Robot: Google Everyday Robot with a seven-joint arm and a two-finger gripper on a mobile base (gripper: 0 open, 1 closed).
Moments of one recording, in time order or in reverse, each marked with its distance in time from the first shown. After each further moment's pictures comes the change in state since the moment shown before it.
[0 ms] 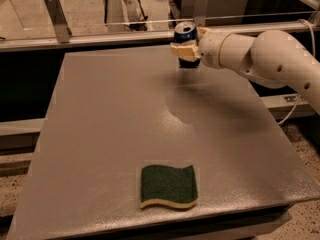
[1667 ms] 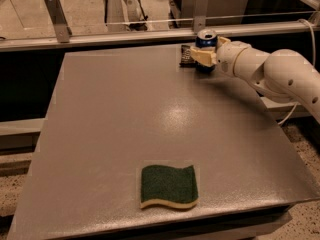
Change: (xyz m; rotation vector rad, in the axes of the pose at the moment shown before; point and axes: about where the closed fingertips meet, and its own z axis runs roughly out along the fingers) arm 0.054 -0.059 -0.017 0.127 -0.034 0.125
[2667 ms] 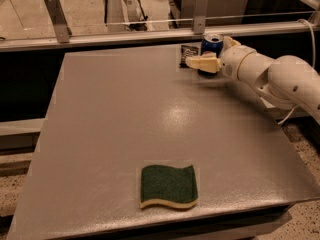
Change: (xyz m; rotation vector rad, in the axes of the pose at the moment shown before) arm 0.011 -0.010 -0.011 0.040 -0.004 0.024
